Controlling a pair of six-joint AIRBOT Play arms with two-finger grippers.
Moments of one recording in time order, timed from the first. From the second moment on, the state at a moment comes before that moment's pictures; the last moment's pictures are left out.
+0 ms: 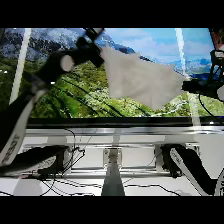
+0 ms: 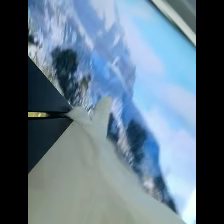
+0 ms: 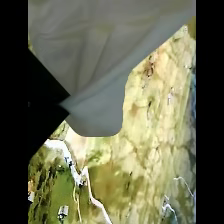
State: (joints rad) left arm -0.41 -1.27 1.29 1.31 -0.43 -0.91; right arm -0.18 -0.80 0.88 -1.56 1.00 1.50
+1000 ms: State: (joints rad) left arm -0.08 -0.49 1.29 1.33 -0.71 -1.02; right arm -0.18 -0.48 1.32 -1.29 1.07 1.47
